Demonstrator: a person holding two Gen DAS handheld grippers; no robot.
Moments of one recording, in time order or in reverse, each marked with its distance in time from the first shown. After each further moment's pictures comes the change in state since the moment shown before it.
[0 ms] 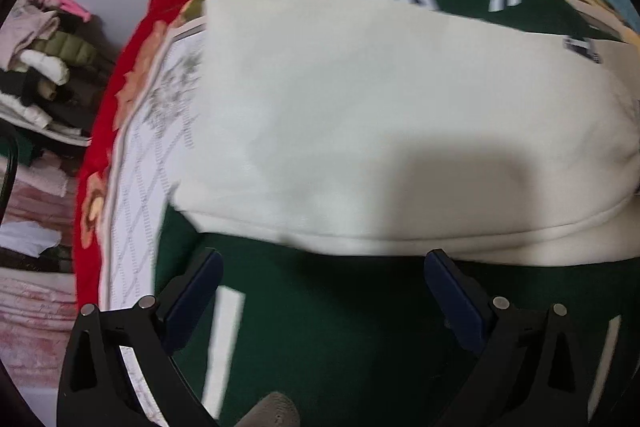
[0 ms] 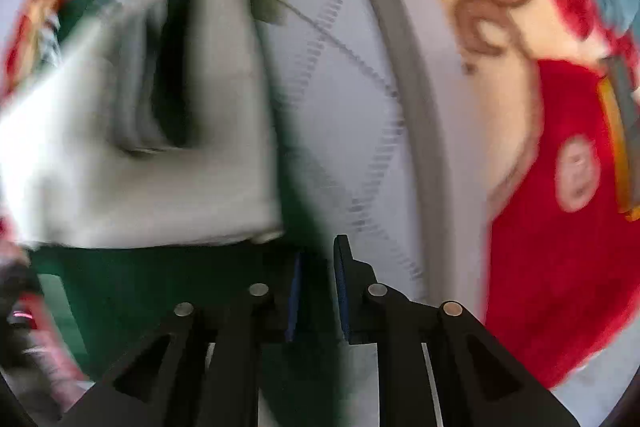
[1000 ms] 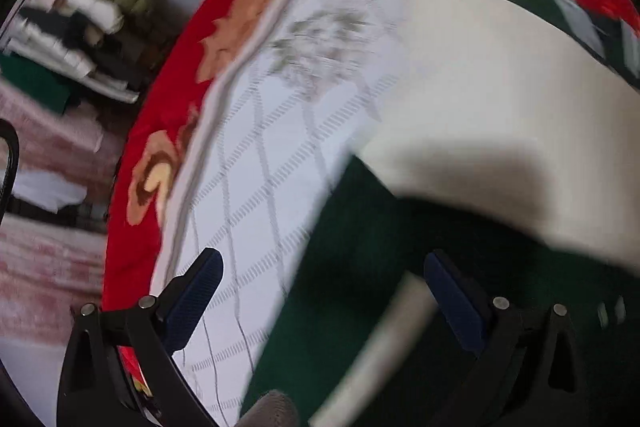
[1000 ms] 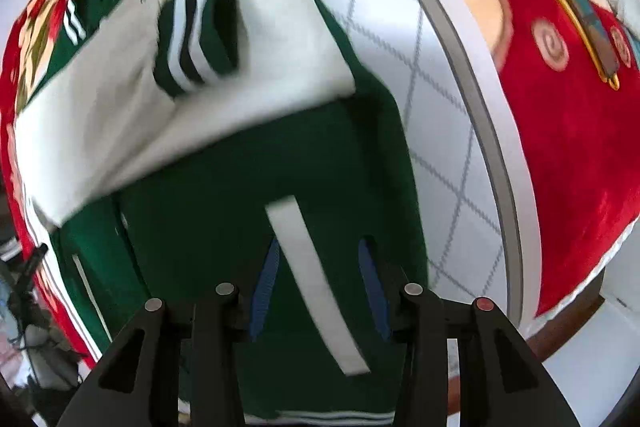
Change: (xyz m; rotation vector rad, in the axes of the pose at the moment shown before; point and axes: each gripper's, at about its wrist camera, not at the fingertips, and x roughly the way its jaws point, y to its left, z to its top) left arm 0.037 0.148 -0.019 -0.121 0.025 0.066; right arm -0.063 0.037 -0.100 0.094 0.078 0.031
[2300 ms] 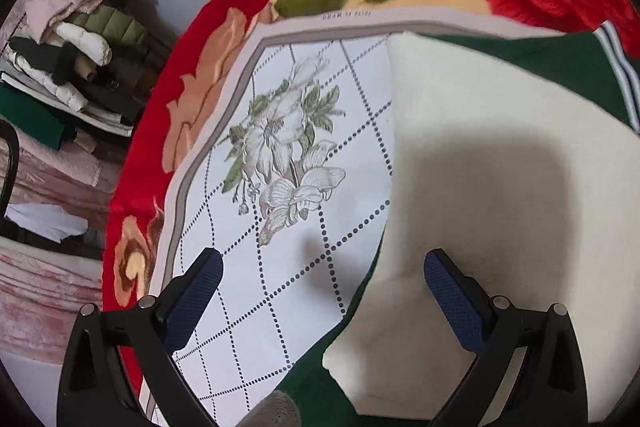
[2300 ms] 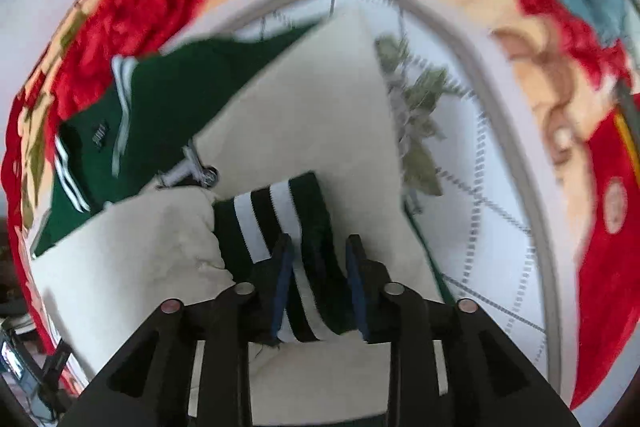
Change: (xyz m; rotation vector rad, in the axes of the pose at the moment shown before) left arm 0.052 -0.023 0.124 -0.029 -0.063 0.051; right arm -0.046 0.082 0.167 0.116 -0.378 0.097
